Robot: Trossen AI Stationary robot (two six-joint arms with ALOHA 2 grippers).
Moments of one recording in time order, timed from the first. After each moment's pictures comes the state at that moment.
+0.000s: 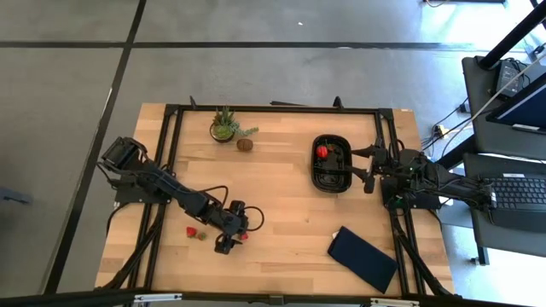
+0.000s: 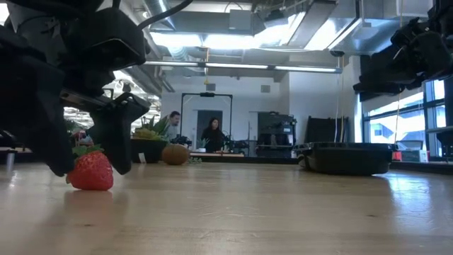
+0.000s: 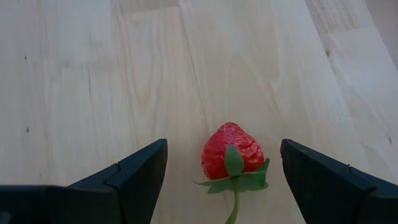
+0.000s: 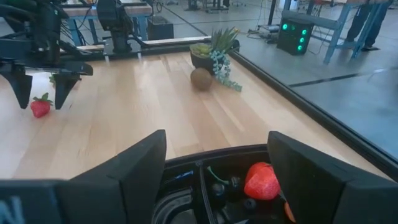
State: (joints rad) left arm -0.46 1.65 0.73 -0.03 -0.07 -0.25; right arm -0.21 0.01 0.16 -0.34 0.10 0.02
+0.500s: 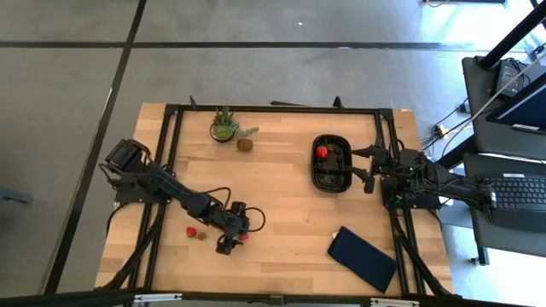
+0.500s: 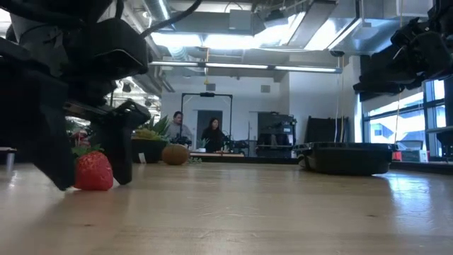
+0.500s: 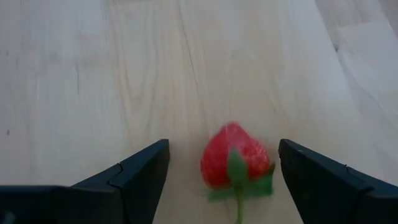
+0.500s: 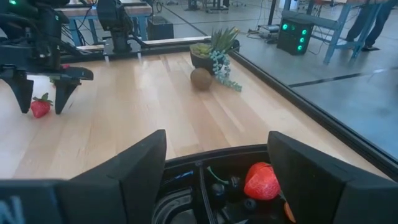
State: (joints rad) left arm -0.46 1.70 0.73 0.01 -0.05 -0.26; right arm -0.21 0.01 0.16 -0.34 0.10 0.02
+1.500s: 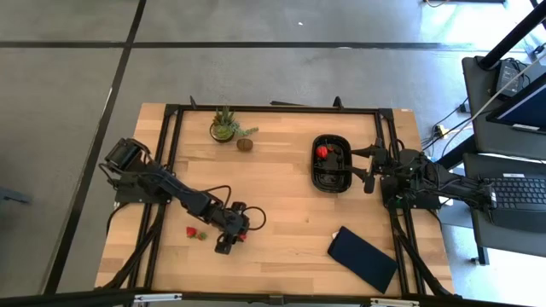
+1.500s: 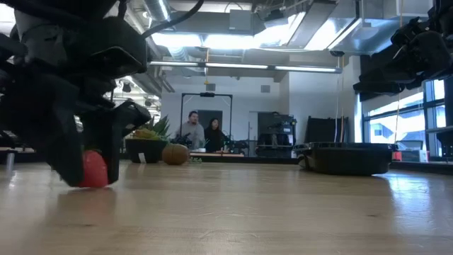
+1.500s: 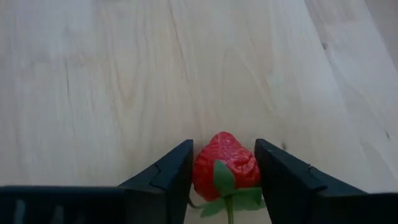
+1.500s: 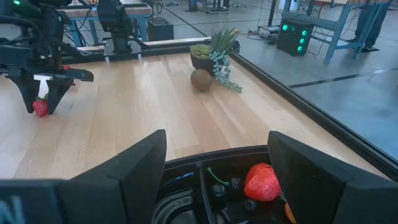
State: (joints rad) left arm -0.44 1.68 0.73 0.00 -0.01 -0.24; right arm -0.21 0.01 0.16 -0.34 0.10 0.02
